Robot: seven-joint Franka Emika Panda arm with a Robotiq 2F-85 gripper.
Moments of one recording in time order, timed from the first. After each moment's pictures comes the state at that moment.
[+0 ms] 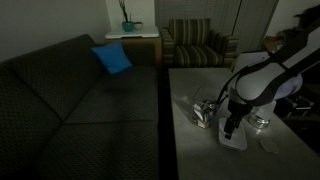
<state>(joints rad) 0.05 1.47 0.13 -1.24 -0.18 2.59 -0.39</state>
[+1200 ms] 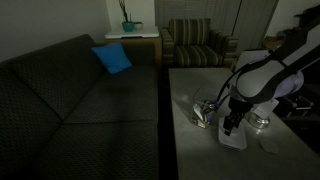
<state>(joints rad) 0.05 1.47 0.12 -1.24 -0.15 2.61 -0.32</state>
